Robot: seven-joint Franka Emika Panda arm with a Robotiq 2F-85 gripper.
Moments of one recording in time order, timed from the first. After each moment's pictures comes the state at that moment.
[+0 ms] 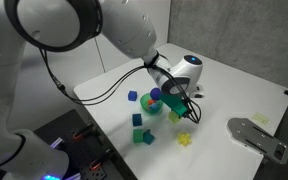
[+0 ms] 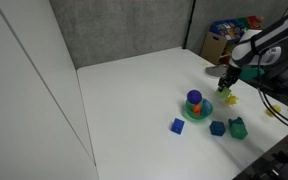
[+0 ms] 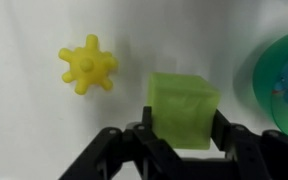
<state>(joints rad) -0.30 0.66 -0.01 -1.91 0.09 2.54 -0.28</state>
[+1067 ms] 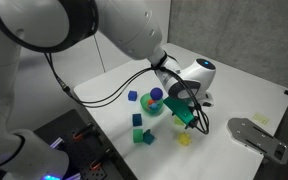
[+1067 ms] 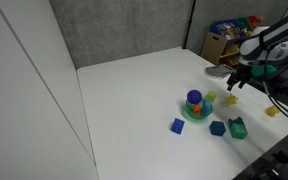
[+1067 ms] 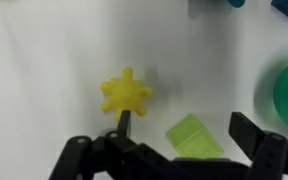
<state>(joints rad) -0.33 0.64 -0.06 -1.89 0.10 2.41 -0.30</state>
